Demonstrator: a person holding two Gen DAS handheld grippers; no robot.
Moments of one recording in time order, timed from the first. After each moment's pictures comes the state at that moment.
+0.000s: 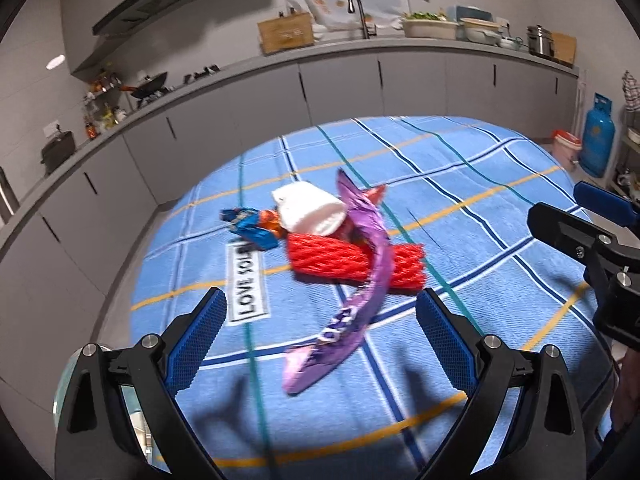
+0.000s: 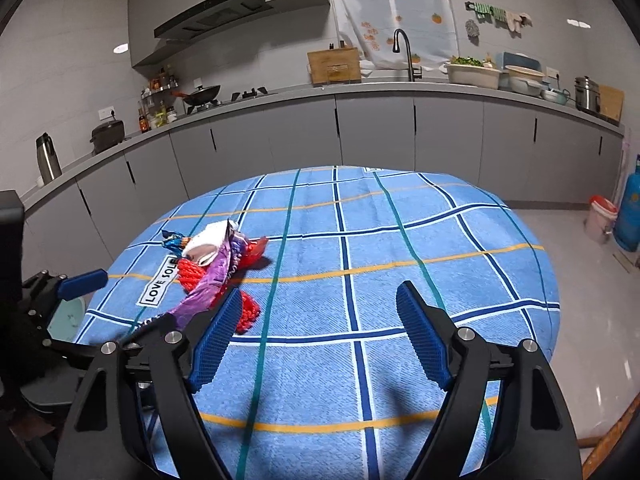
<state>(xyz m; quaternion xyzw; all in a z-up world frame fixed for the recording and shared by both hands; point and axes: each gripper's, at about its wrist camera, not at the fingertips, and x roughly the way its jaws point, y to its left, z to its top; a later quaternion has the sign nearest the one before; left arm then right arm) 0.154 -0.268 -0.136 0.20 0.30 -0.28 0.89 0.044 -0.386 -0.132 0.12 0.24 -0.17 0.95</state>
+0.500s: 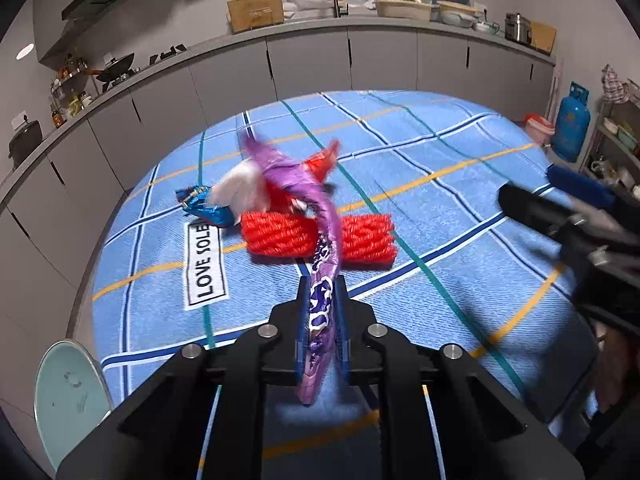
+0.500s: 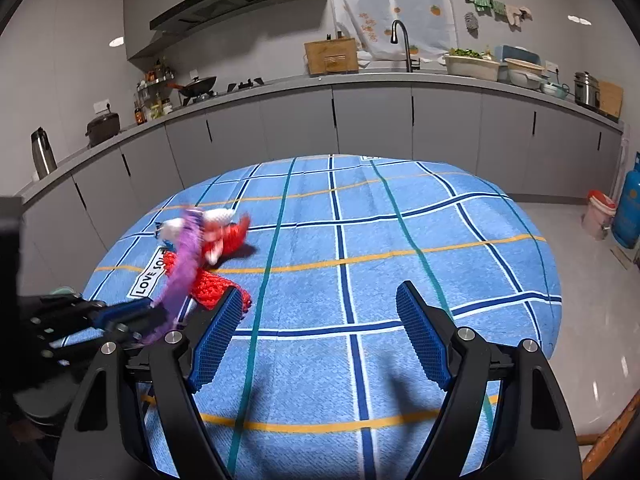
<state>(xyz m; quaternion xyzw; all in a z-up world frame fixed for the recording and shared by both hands) 0.154 -0.266 -0.145 0.20 0.33 -0.33 0.86 0.054 -0.385 -0.140 0.12 0.26 -0.17 0.94</state>
